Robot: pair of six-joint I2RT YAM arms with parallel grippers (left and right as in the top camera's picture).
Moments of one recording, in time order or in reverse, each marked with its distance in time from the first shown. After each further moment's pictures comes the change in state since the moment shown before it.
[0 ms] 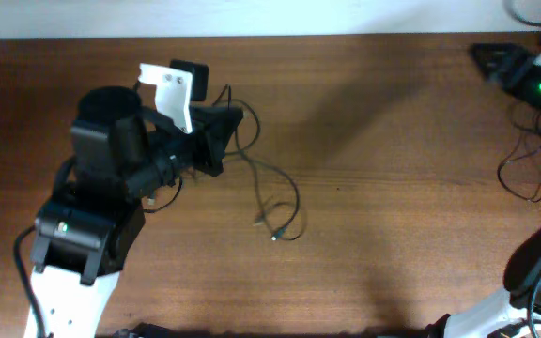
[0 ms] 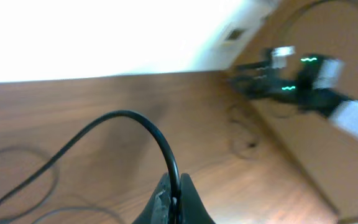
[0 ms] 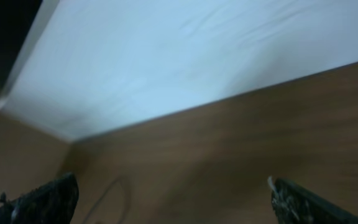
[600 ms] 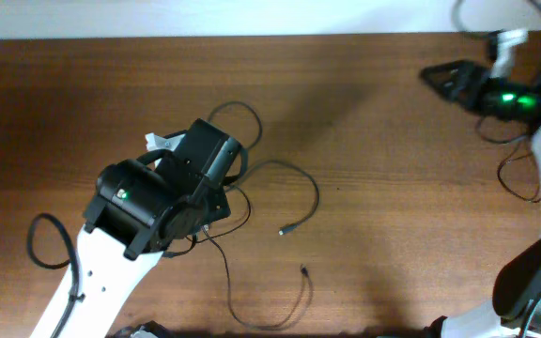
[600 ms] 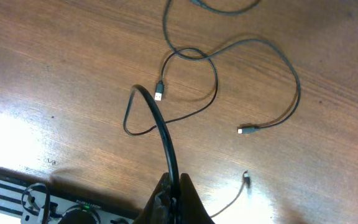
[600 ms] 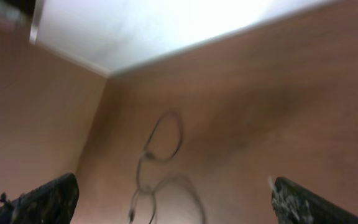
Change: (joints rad) left arm -0.303 0.182 0.204 -0.925 -0.715 -0.568; right arm 0.131 -0.106 0.006 -0.455 -0.007 -0.170
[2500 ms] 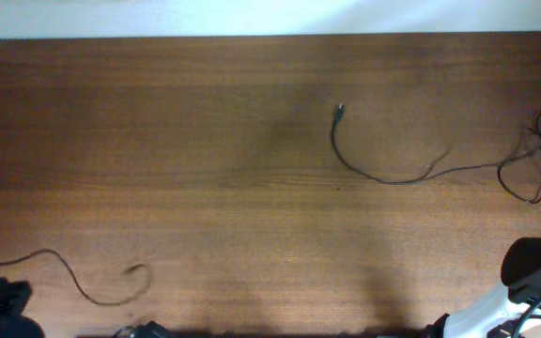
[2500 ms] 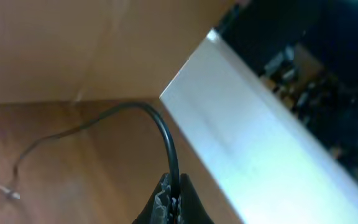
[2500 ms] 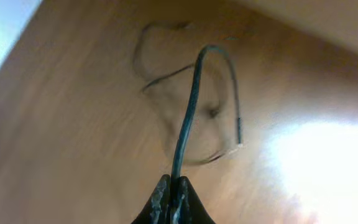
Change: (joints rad) left arm -0.003 -0.631 -0.003 0.048 -0.961 -0.360; right arm -0.112 0.135 0.620 -0.642 1.291 0.497
